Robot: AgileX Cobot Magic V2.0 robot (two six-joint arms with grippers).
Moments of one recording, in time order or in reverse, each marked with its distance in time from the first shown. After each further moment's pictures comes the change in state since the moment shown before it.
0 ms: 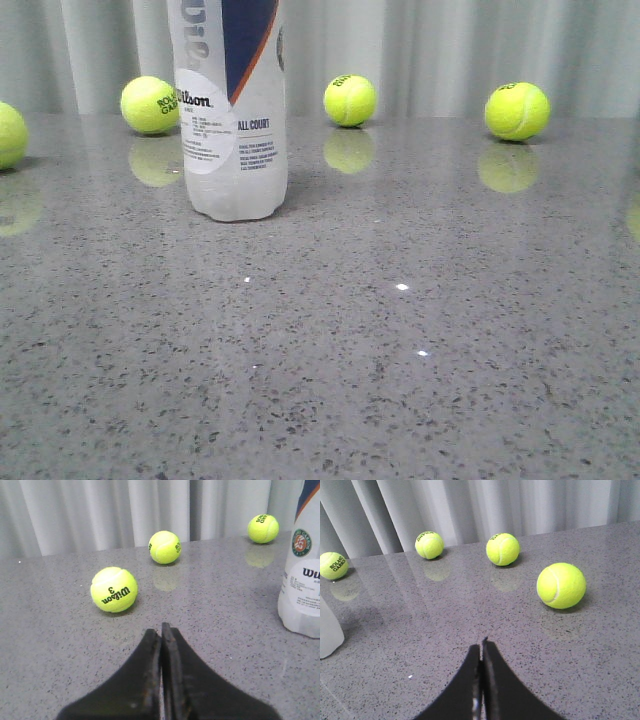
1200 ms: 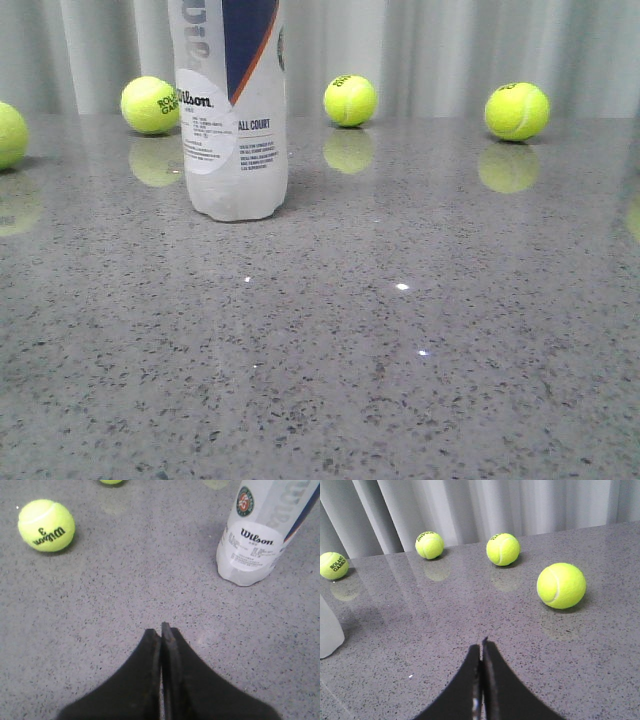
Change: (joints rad) left arm -0.393 0.267 -0.455 0.311 0.652 -0.508; right arm 0.000 0.000 0.000 0.000 0.000 0.000
